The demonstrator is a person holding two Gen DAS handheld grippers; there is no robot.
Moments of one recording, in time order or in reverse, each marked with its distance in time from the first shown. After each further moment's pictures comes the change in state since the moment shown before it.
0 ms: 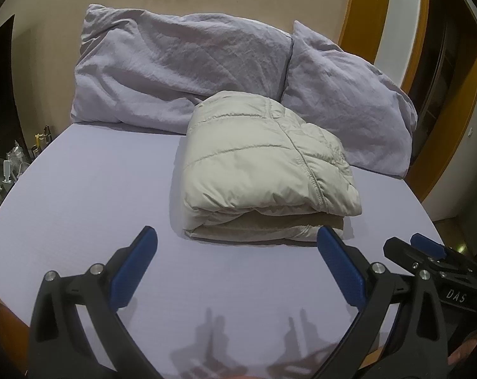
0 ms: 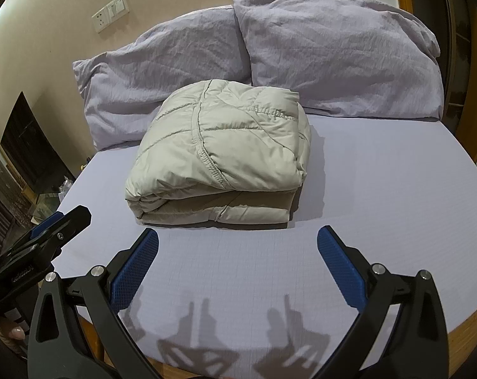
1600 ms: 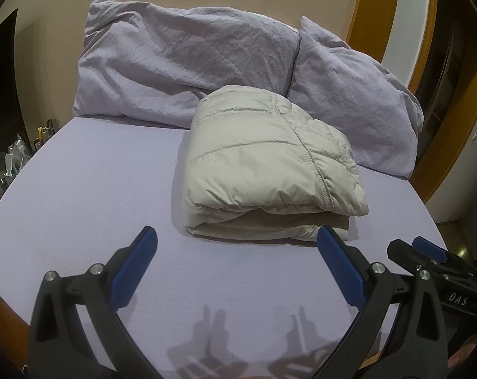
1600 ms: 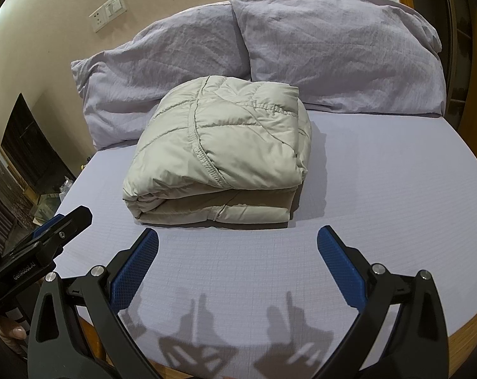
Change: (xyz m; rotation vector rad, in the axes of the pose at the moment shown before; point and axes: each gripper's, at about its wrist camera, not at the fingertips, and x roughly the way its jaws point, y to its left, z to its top) left arm 0.007 0.003 0.000 -0.021 0.016 0.017; right arm 0.005 -0.002 0.000 0.006 0.005 0.004
